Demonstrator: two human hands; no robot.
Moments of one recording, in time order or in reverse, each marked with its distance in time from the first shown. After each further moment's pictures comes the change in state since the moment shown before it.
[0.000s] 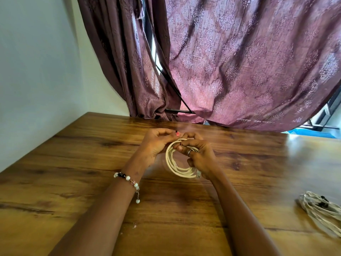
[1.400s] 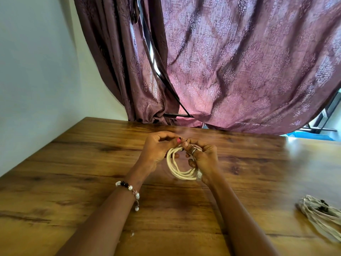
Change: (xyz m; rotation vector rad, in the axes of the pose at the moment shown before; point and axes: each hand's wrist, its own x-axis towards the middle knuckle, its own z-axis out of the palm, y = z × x) left_hand -0.003 -0.010 0.003 -0.067 -0.143 0.239; right_hand -0.003 -0.009 -0.001 0.258 0.208 0.127
